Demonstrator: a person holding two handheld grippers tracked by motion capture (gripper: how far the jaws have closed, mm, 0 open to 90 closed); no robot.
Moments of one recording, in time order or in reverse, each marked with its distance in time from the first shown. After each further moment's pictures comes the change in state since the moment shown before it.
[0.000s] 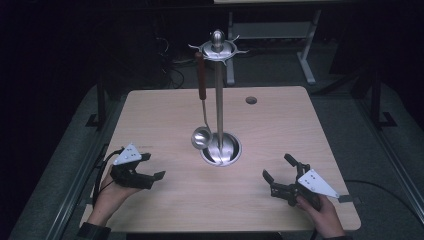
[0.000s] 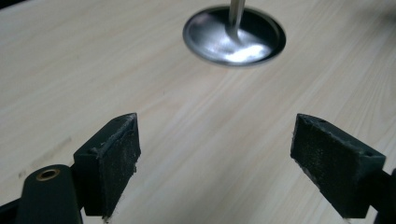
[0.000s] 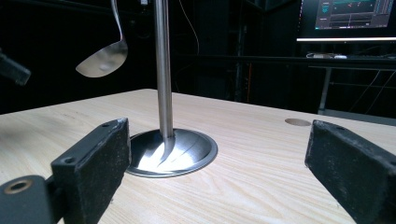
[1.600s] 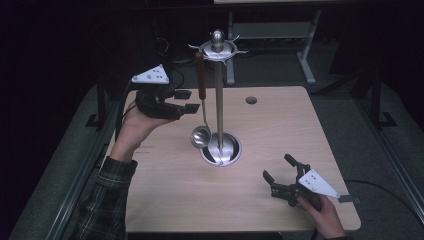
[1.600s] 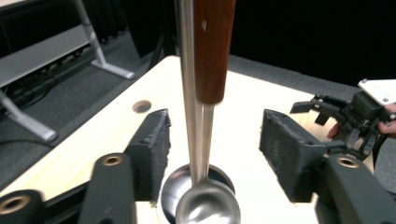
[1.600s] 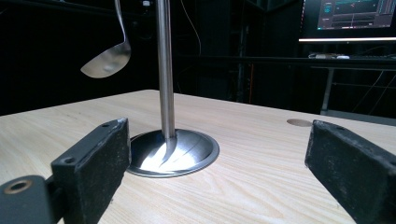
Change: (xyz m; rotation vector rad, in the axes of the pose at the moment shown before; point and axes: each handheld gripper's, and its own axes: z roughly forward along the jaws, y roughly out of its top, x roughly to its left) left arm -0.001 0.216 -0.009 -0.177 -0.202 0.130; right arm -0.001 0.000 -0.001 0.000 0.010 0.004
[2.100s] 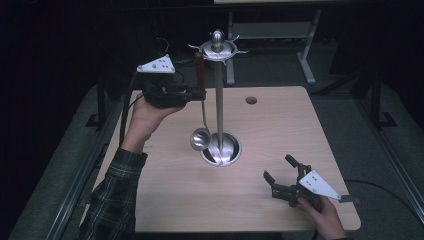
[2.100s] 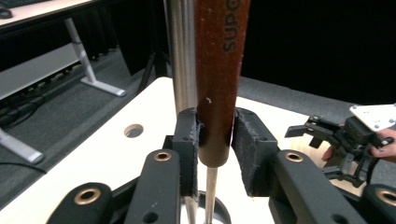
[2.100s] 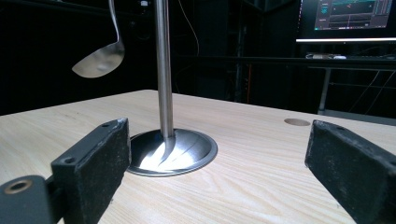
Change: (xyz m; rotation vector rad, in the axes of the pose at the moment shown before) left arm 0.006 0.023 0.013 -0.087 -0.069 0.007; right arm 0.001 0.000 -0.003 -0.006 -0.009 0.000
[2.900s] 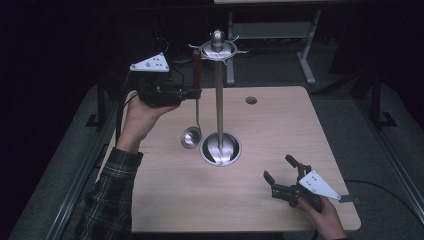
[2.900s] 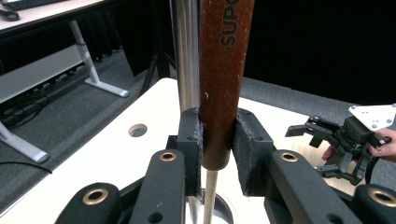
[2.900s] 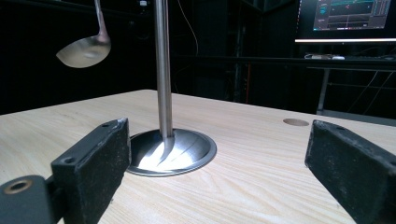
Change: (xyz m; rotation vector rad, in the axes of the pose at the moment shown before) left arm 0.000 0.004 -0.008 0.010 0.021 0.009; right arm 0.001 0.000 0.000 0.000 -0.006 -0.002
